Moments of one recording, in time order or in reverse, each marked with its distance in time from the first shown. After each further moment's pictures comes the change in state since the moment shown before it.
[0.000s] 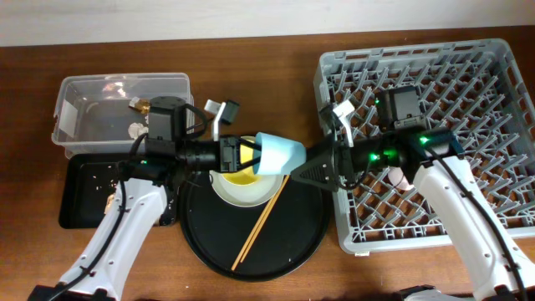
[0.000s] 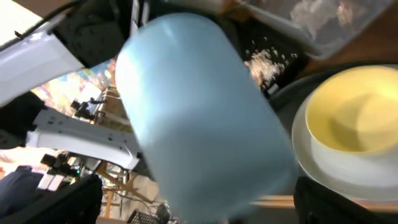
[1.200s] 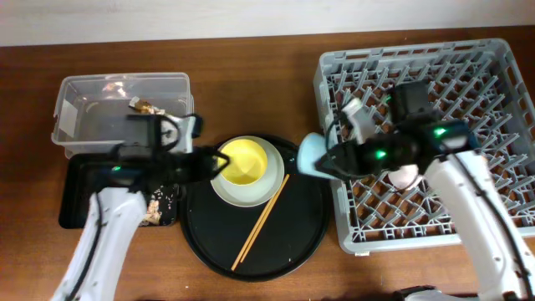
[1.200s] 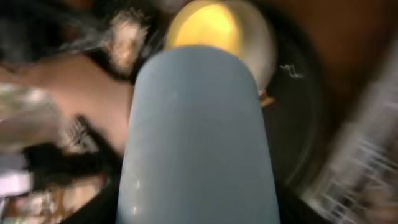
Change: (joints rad) left arm 0.155 -0.097 0.005 -0.438 -0.573 0.253; right arm -0.071 0.003 0.150 -0.328 0.581 0.031
